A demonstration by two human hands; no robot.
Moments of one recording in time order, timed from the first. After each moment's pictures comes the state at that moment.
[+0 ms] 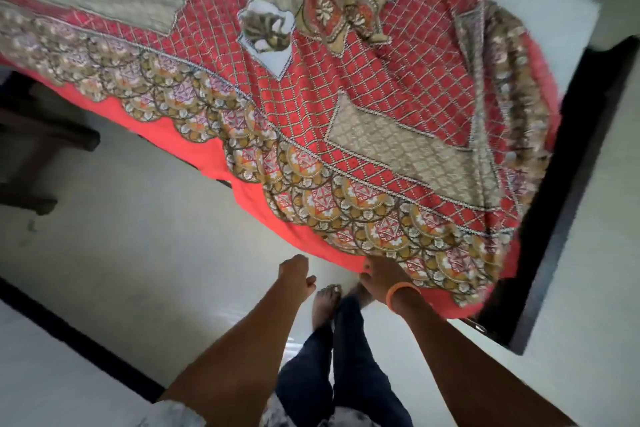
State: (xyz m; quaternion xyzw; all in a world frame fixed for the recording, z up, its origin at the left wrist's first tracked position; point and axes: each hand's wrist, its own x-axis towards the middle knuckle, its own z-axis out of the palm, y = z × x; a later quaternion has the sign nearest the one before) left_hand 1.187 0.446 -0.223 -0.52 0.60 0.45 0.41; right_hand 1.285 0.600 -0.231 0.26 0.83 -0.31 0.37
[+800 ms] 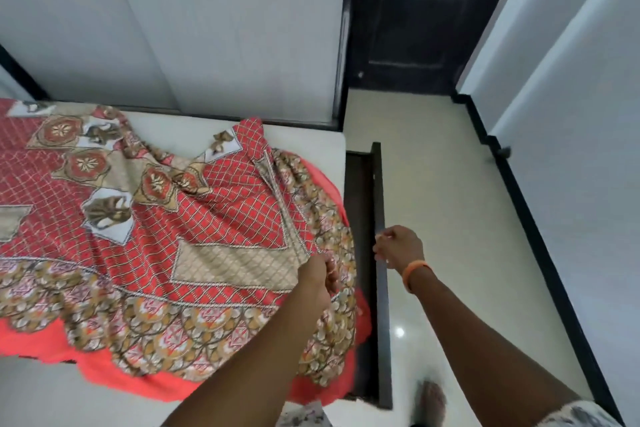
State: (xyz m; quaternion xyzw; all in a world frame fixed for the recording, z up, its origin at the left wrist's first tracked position) left_hand 1.326 0.801 -0.008 -0.15 0.60 0.55 0.57; right_hand 1.436 0.926 0.008 0.60 0.61 -0.51 -0.14
